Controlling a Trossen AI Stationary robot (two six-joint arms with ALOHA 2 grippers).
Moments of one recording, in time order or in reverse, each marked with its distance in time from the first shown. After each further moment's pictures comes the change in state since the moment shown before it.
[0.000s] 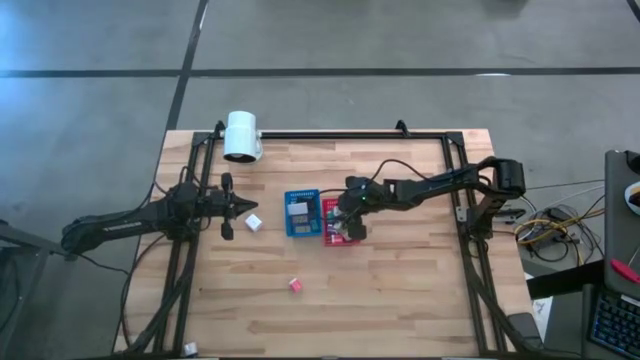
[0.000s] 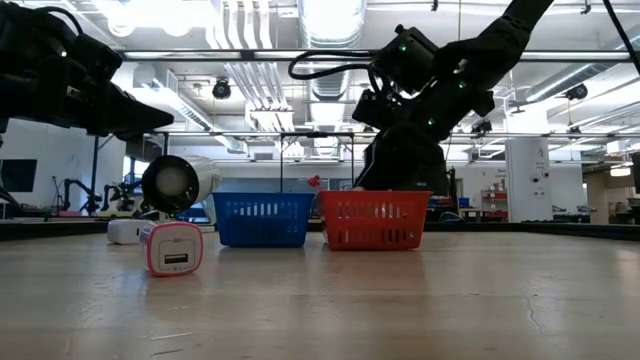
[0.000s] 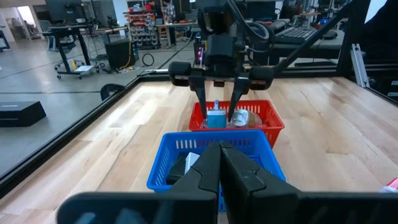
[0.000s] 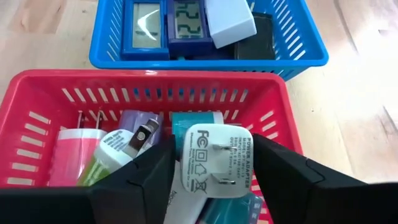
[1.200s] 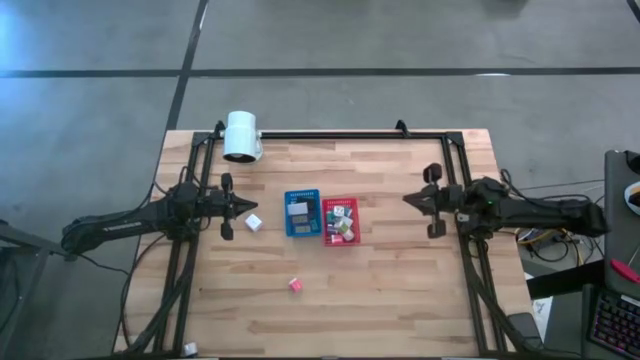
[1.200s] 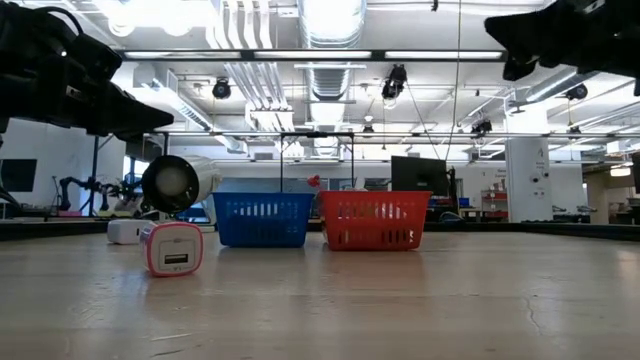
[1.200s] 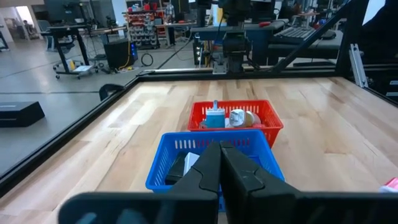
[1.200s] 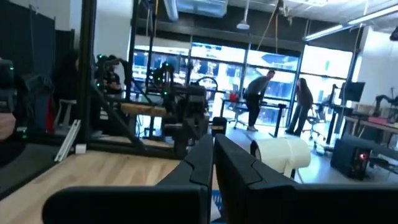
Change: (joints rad) left arm 0.000 -0.002 0.000 -0.002 0.005 0.000; right arm 0.000 -1.327 -0.715 0.362 -0.091 0.062
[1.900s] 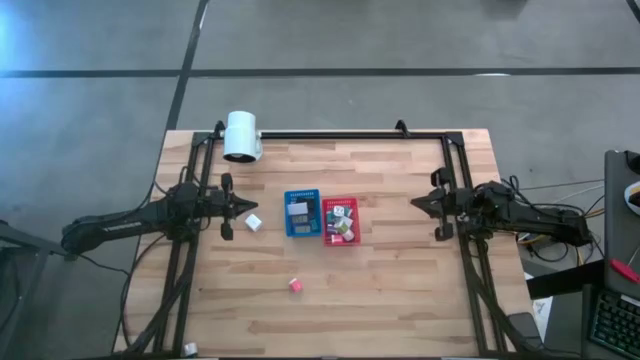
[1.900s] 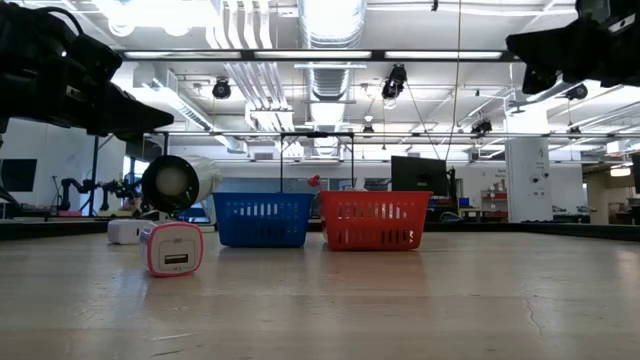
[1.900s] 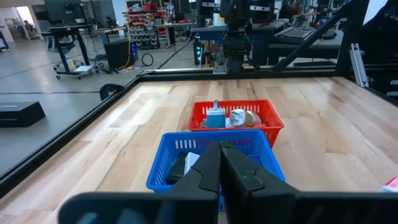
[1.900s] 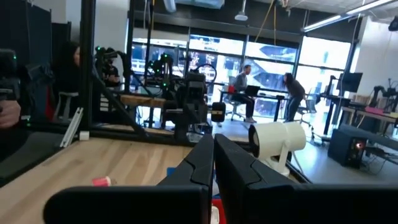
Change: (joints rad) left arm 0.001 0.000 0.000 -0.003 0.000 0.003; right arm 0.000 -0.328 -0.055 -0.305 0.012 0.005
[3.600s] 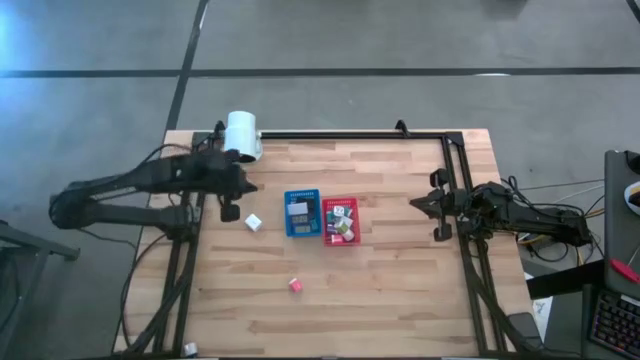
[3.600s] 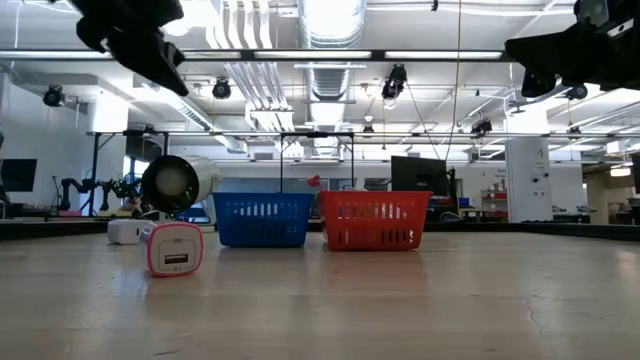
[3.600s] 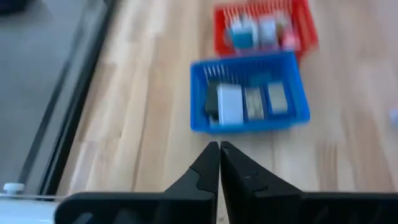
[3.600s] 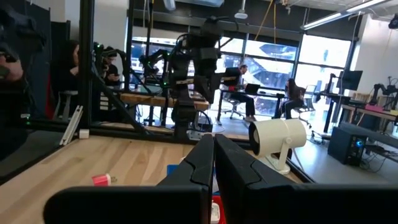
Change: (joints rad) left arm 0.000 0.683 0.821 -0.779 -0.166 0.174; right arm 0.000 0.002 -0.015 0.010 0.002 0.003
